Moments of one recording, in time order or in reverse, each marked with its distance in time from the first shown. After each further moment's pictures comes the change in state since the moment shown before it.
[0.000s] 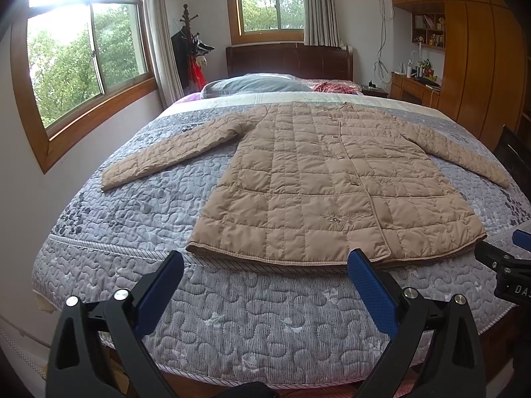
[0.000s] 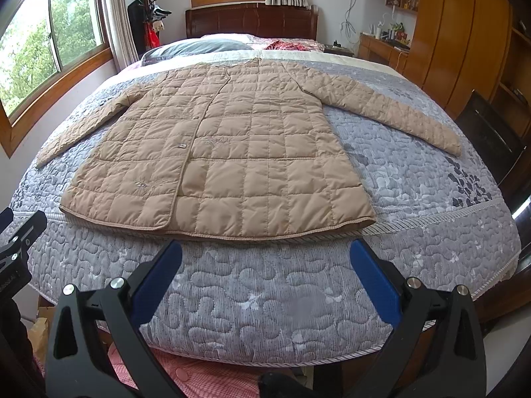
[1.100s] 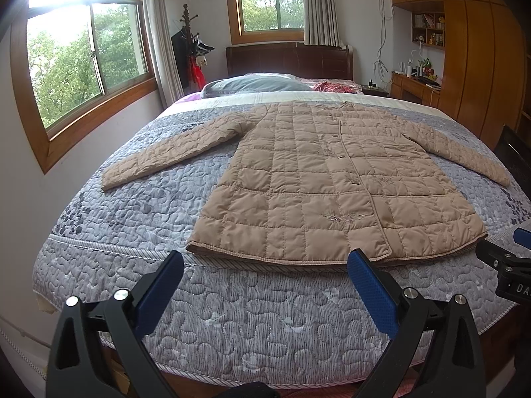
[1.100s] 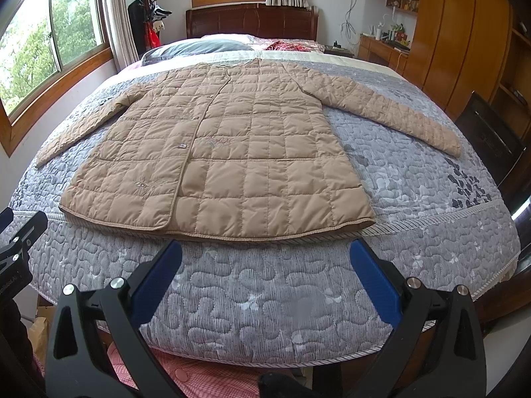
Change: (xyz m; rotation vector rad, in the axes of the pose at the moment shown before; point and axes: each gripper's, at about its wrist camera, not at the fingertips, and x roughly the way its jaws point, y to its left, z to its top) left arm 0.002 0.001 -0.003 0.004 0.001 0.005; right arm -0.001 0.001 0.000 -0.001 -0.006 -0.005
